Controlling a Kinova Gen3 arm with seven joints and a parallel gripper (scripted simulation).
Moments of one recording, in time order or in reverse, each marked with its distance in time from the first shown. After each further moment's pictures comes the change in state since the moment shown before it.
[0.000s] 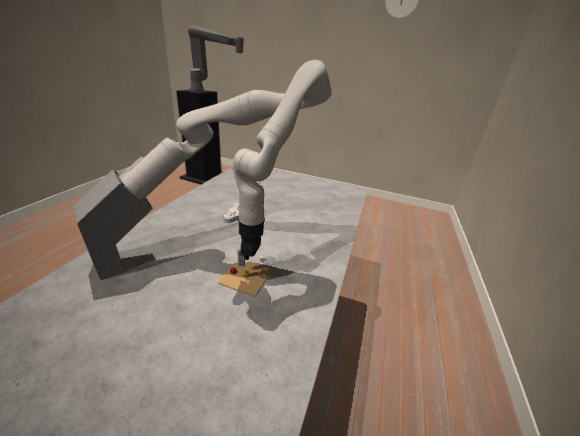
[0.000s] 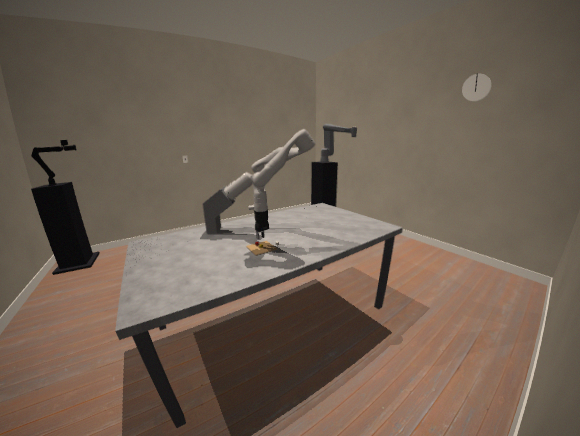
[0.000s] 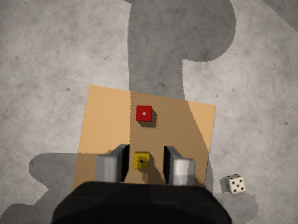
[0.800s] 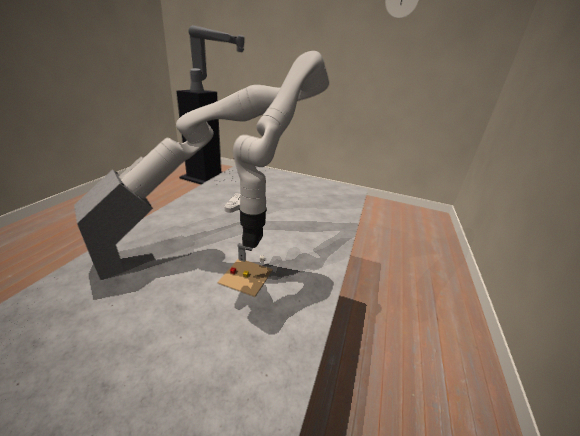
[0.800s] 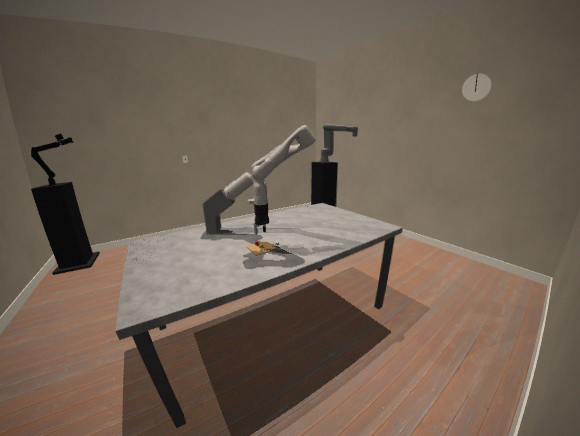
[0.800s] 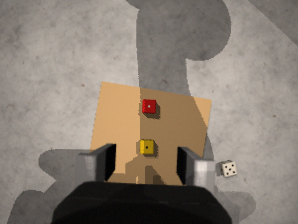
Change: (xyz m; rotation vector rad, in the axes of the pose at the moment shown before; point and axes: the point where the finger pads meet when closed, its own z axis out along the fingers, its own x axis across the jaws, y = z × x) arm -0.003 0.008 -0.037 -0.021 -0.015 -0.005
